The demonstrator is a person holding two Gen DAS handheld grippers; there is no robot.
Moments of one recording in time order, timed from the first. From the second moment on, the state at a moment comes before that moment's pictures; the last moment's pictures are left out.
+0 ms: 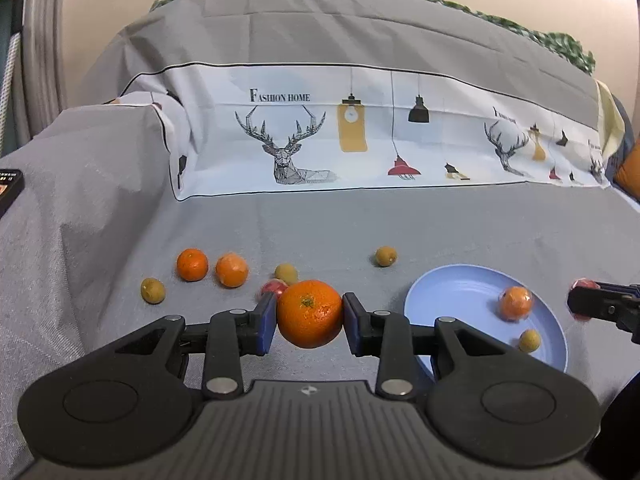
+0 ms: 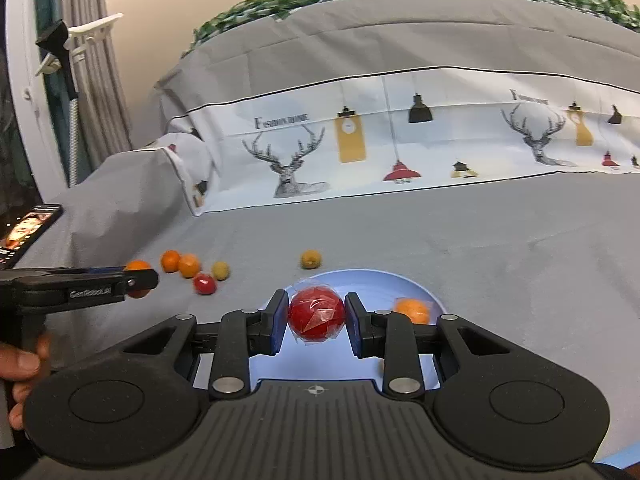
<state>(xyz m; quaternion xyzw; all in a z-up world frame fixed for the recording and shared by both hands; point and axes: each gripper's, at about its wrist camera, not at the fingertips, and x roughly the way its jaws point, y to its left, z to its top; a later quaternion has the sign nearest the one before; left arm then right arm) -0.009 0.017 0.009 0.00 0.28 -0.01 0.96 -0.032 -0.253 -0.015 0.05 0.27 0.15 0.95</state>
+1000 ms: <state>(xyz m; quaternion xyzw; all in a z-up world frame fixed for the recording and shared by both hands) -0.006 0.009 0.002 0.02 0.28 -0.03 0.96 -0.026 -0.244 -0.027 0.03 0.27 0.14 0.95</state>
